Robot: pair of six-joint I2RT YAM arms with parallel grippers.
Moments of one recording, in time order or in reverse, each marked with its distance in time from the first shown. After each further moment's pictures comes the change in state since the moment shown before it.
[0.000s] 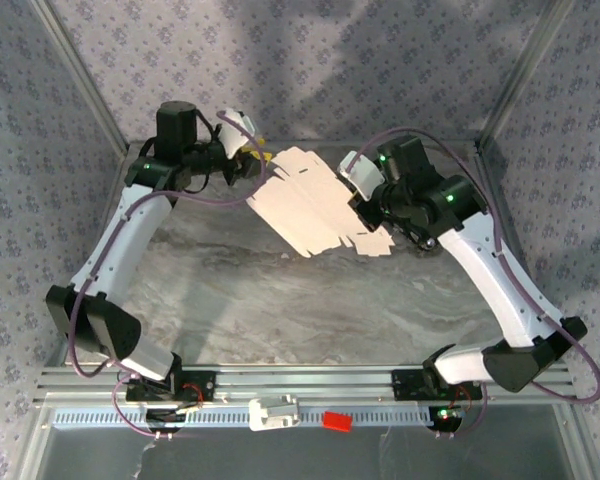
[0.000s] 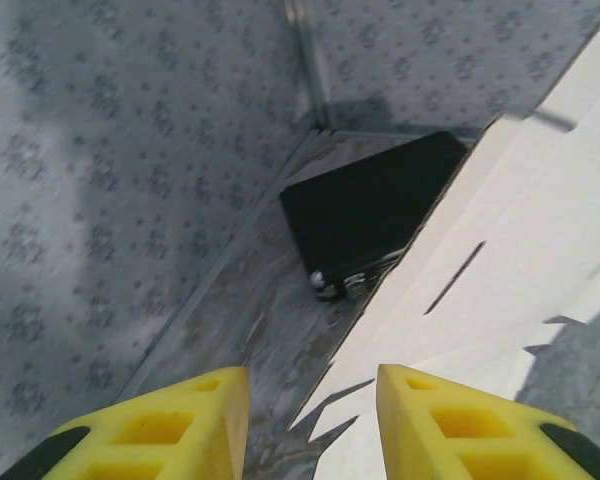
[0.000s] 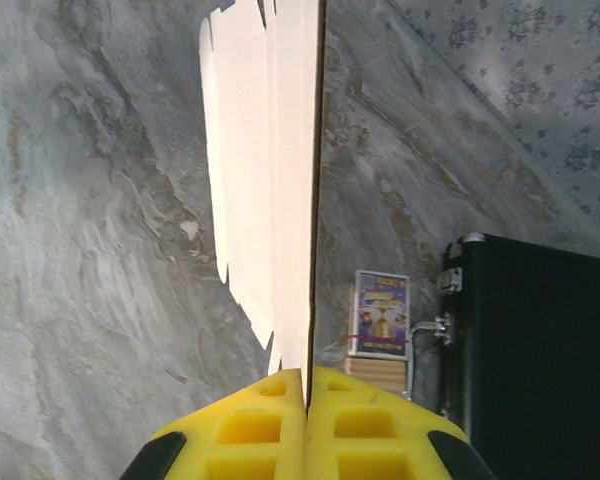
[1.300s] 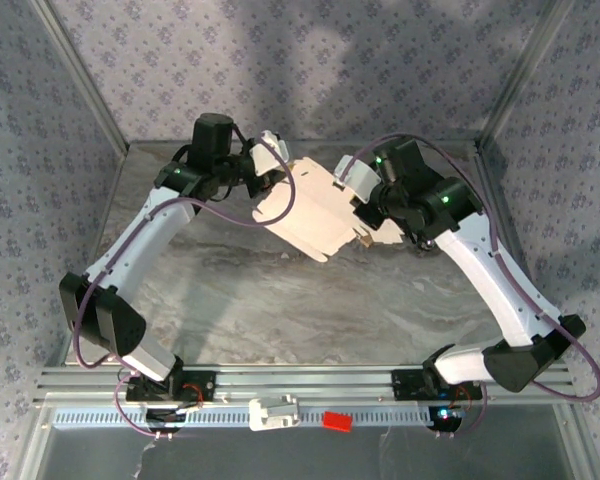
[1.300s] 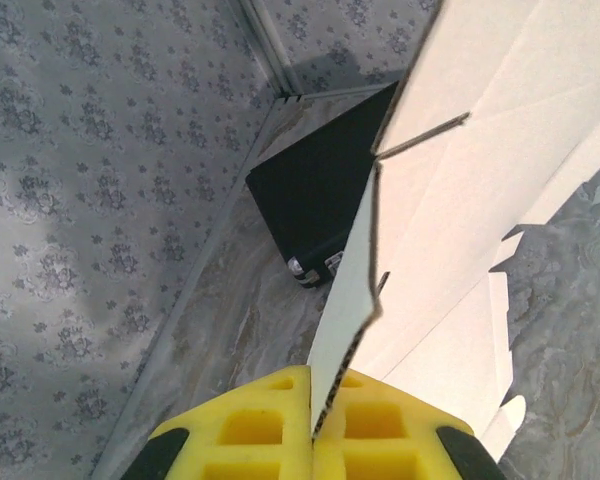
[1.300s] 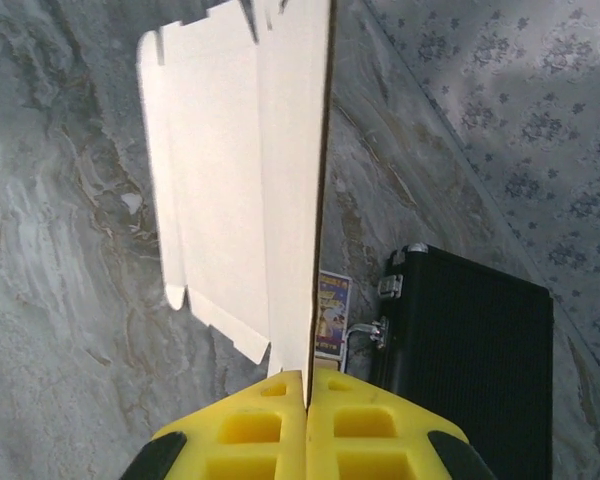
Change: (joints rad) left arm -0.147 0.020 -0.071 0.029 -0.157 0.141; right arm 0.019 0.000 -0.028 0.049 0.091 -0.140
